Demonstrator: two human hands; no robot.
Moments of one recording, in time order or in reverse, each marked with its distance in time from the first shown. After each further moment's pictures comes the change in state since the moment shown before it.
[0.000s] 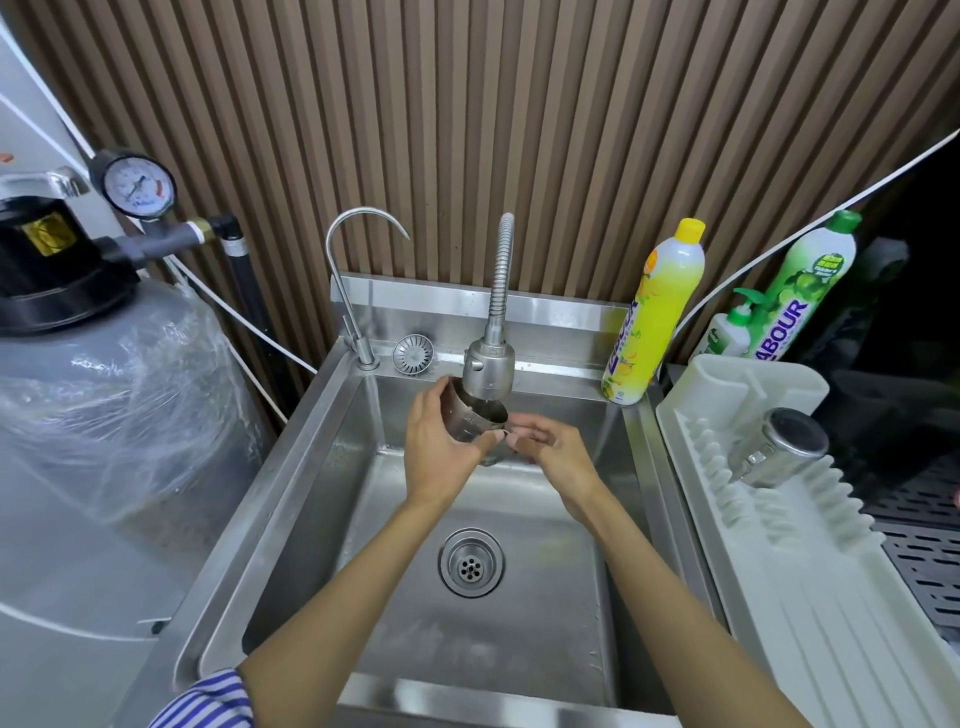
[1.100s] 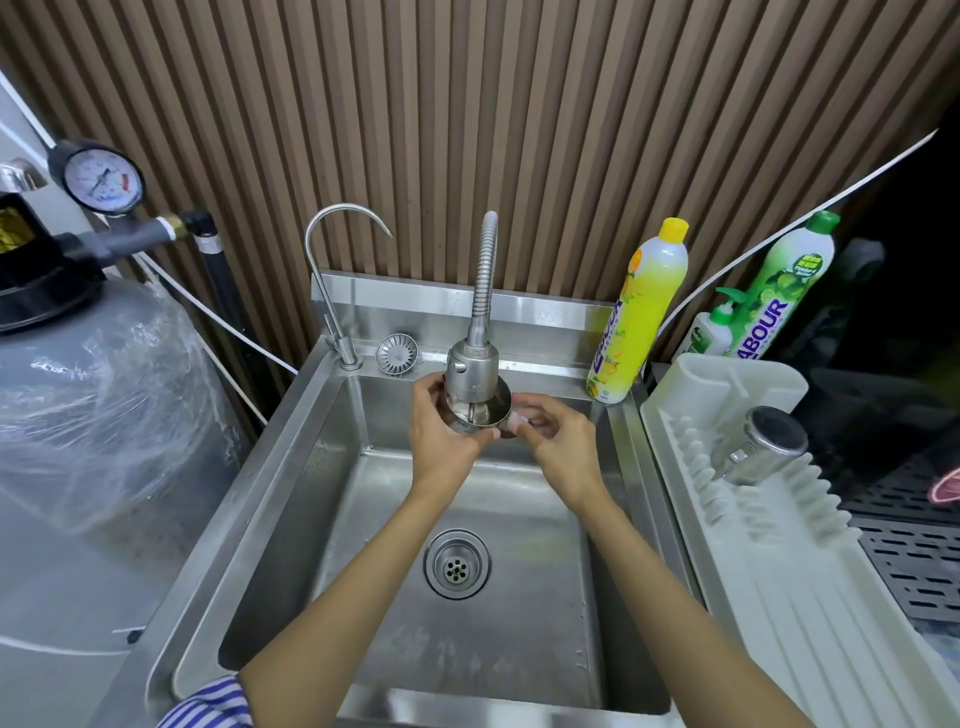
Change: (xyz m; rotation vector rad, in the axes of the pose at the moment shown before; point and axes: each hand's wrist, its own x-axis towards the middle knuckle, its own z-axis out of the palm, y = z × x) left_hand 0.007 0.006 0.021 -0.354 -0.022 -0.103; right_hand -0.002 -0.009 -0.013 -0.204 0.201 -0.256
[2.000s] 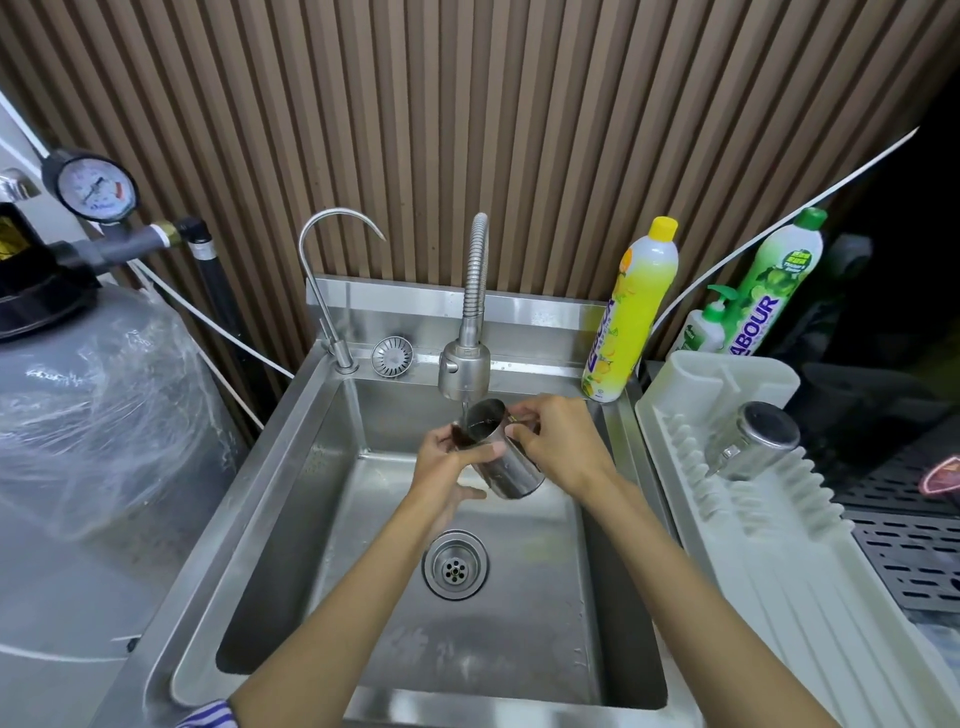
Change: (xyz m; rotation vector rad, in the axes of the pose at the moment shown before) left_hand -0.021 0.007 -0.002 -0.390 -0.222 -0.574; right_hand 0.002 -0.022 -0.016 -0.549 -0.161 -0.123
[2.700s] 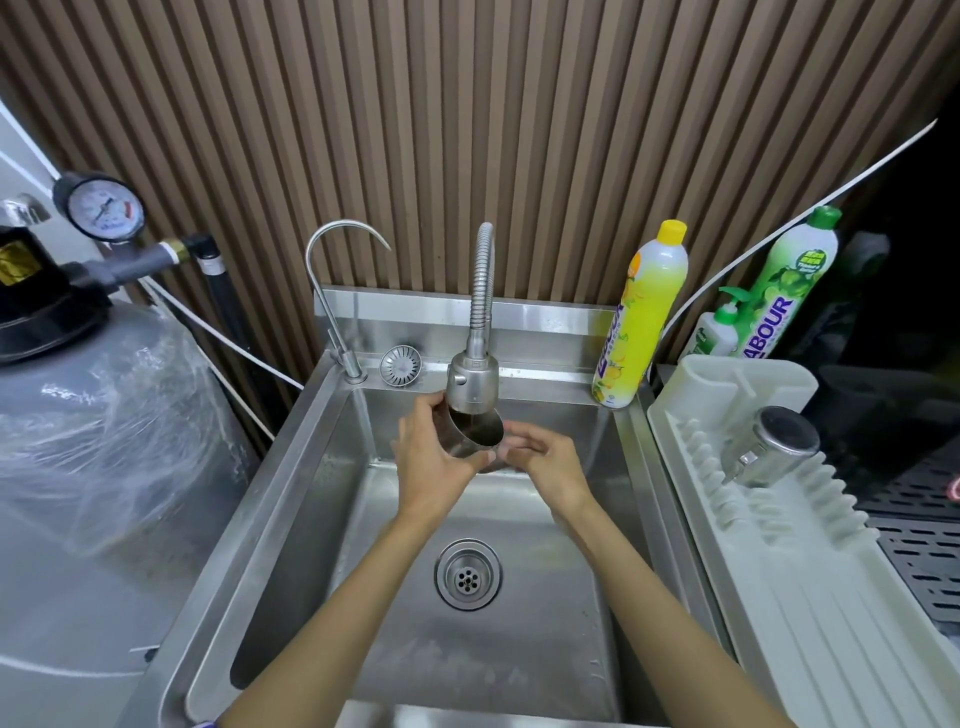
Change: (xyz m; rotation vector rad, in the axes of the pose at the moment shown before) left_hand 0.009 0.014 -0.016 0.657 0.202 0.610; right_hand -0.002 0.008 0.042 0.801 -0.021 0.340
